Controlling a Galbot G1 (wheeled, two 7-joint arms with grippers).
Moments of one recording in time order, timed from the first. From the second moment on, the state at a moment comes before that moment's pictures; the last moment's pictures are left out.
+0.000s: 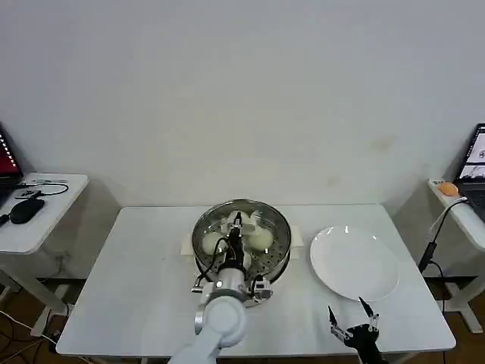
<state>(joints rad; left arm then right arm) 1.01 -1.44 0.07 -1.81 1.48 0.56 0.24 -1.65 1.47 0.75 1.78 -0.07 0.27 -0.25</state>
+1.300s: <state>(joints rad) 1.49 -1.24 -0.34 -2.17 0.41 0.15 -0.16 -1.71 1.42 0.73 1.84 -0.03 0.25 -0.23</state>
